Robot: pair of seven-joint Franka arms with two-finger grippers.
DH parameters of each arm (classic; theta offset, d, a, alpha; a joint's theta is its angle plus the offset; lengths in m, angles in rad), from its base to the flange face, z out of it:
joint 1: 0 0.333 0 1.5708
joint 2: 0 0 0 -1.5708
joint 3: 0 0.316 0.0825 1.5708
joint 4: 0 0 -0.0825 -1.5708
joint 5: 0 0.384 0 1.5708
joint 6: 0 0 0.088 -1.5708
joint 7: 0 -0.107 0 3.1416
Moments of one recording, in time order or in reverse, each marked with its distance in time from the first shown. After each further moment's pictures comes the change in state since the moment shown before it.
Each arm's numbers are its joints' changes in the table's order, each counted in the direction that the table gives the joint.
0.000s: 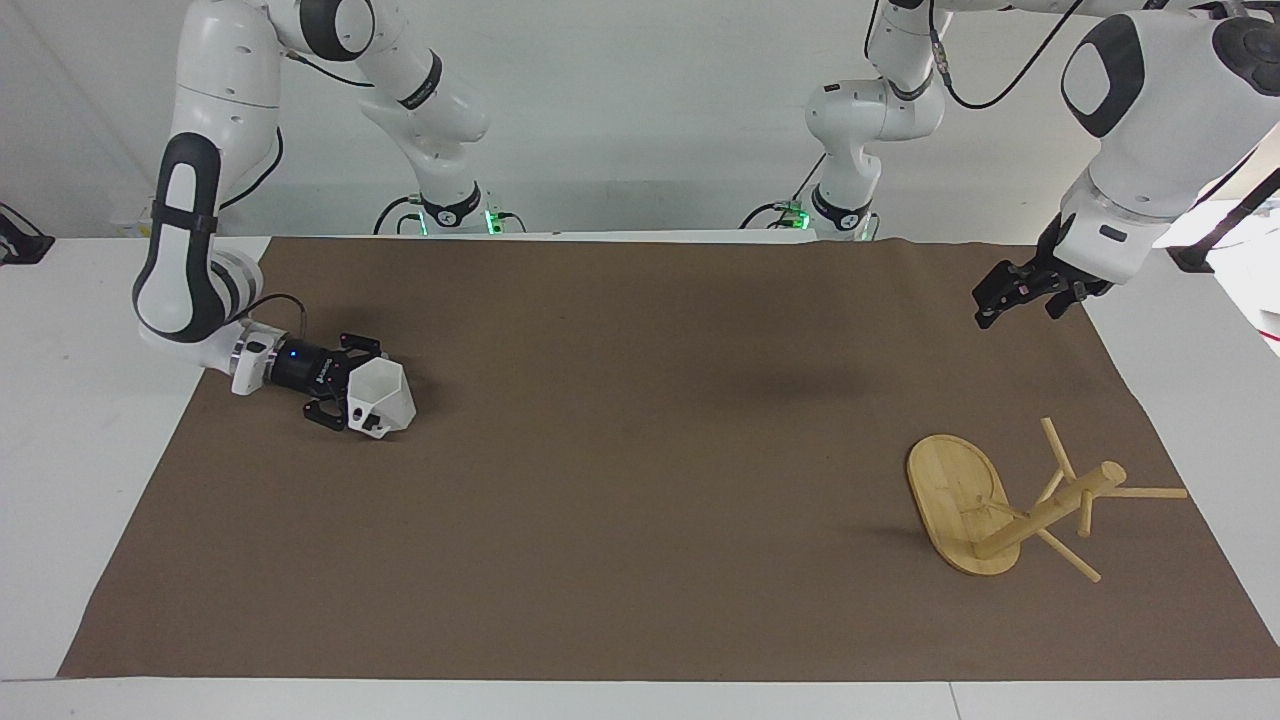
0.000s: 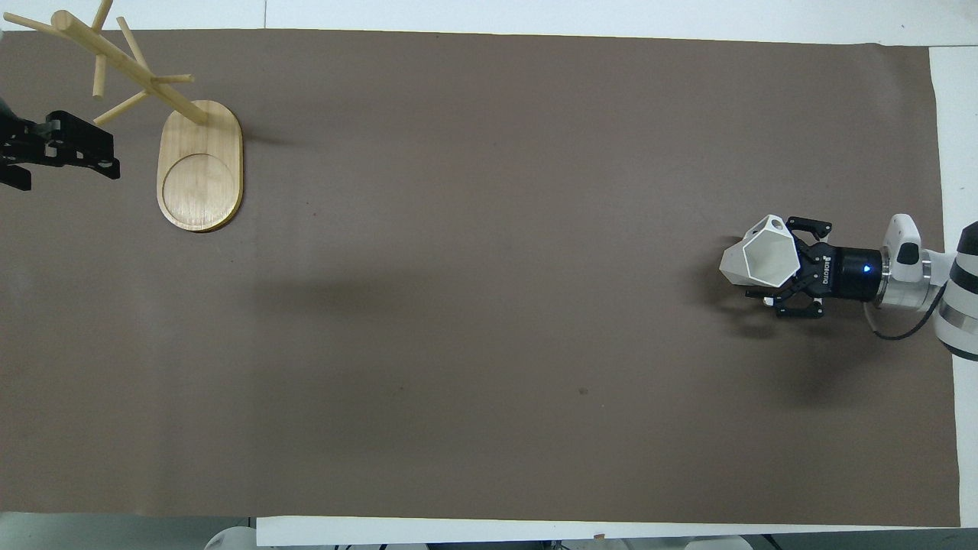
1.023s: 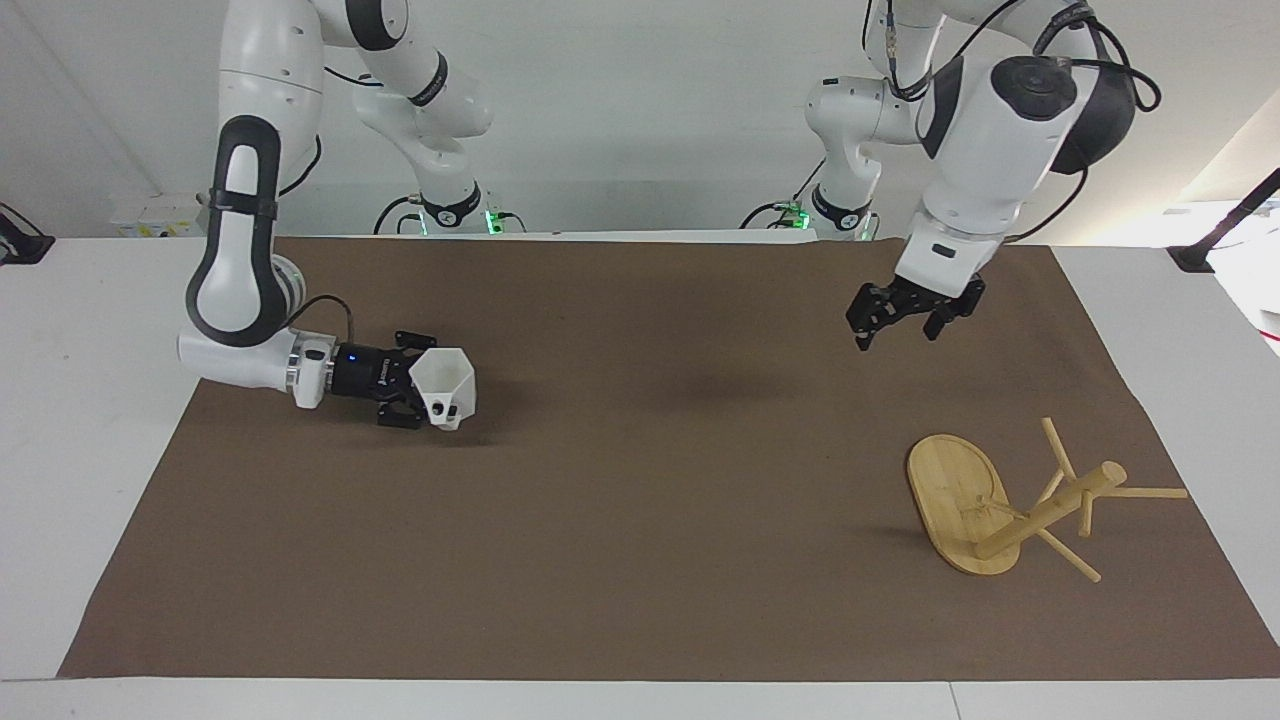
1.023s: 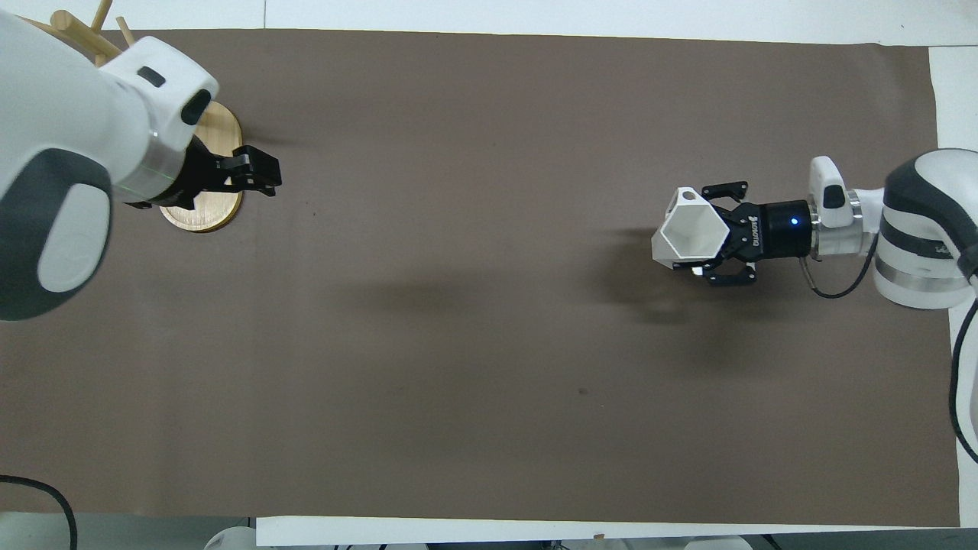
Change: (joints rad) left arm -0.283 0.064 -0.012 -0.229 -0.009 0.265 0.348; right arm 0.341 0.087 0.013 0.135 0.024 0.041 -0.341
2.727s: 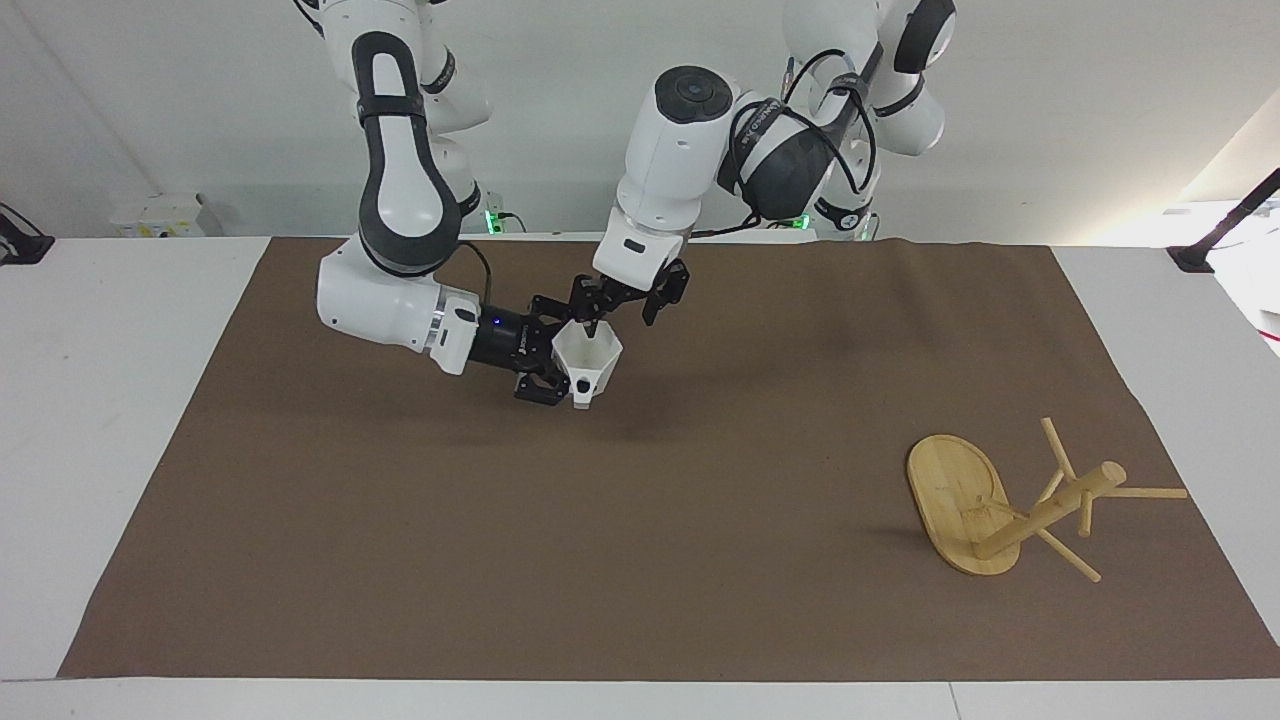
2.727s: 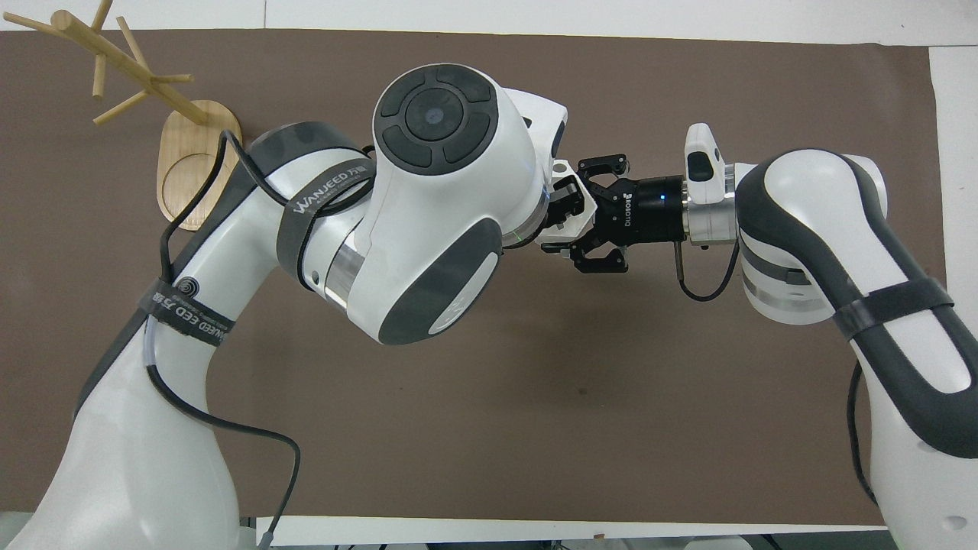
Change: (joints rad) left arm -0.384 -0.368 0.004 0.413 -0.204 0.049 0.535; right arm 0.299 0.109 -0.002 -0.013 0.140 0.264 -0.214
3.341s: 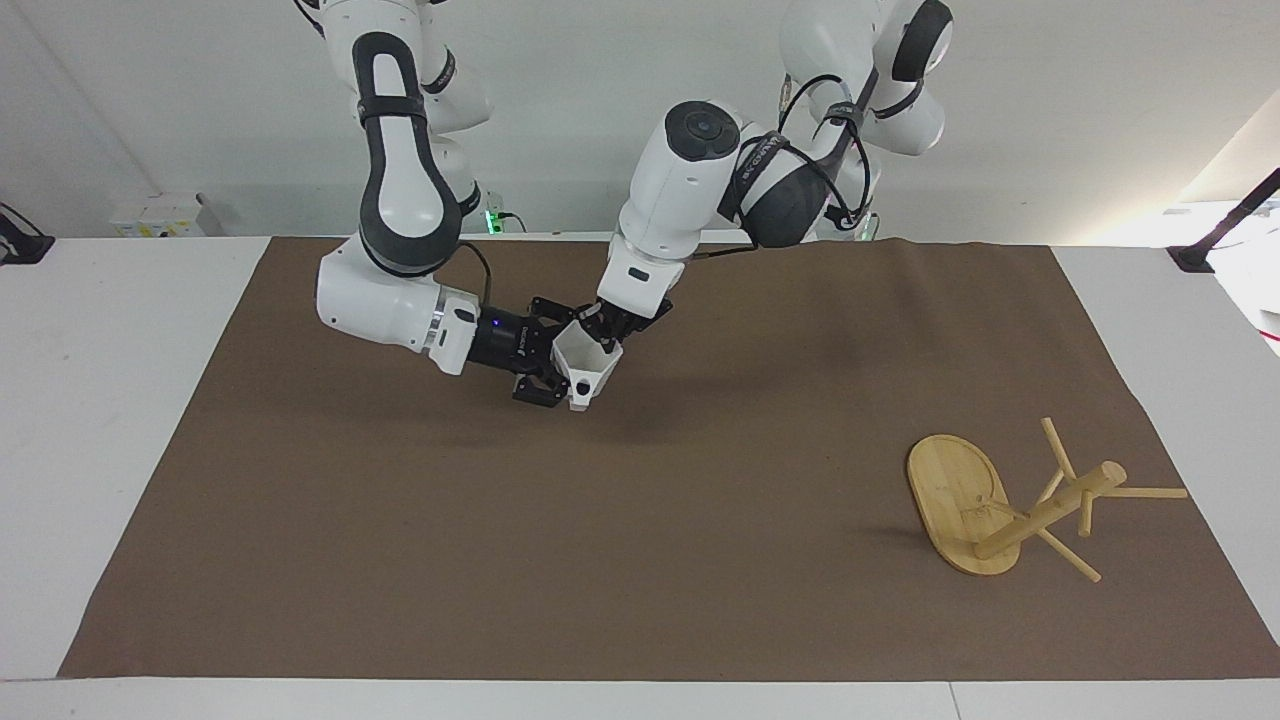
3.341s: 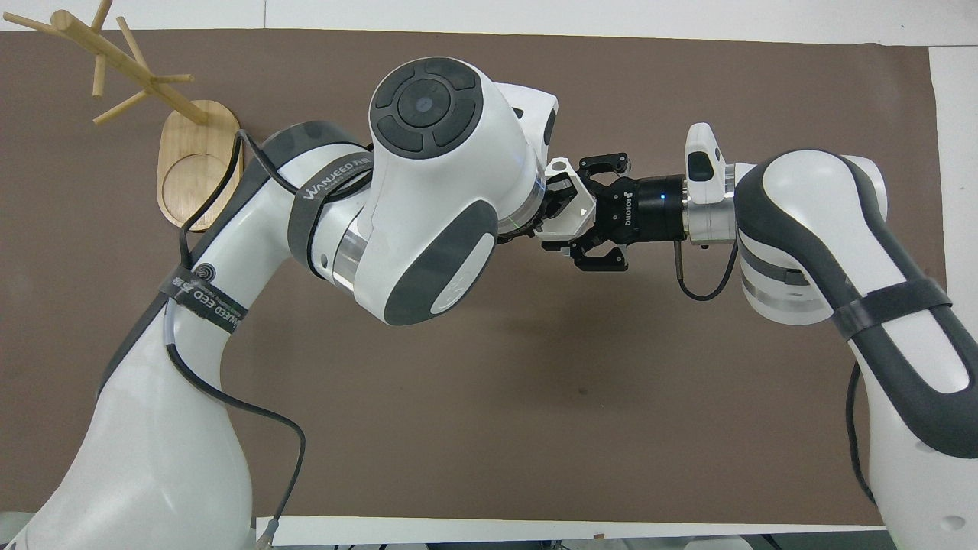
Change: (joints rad) left arm 0.003 -0.025 0.012 -0.005 -0.014 0.042 0.018; right arm 0.003 0.000 0.000 -0.001 0.000 0.020 0.008
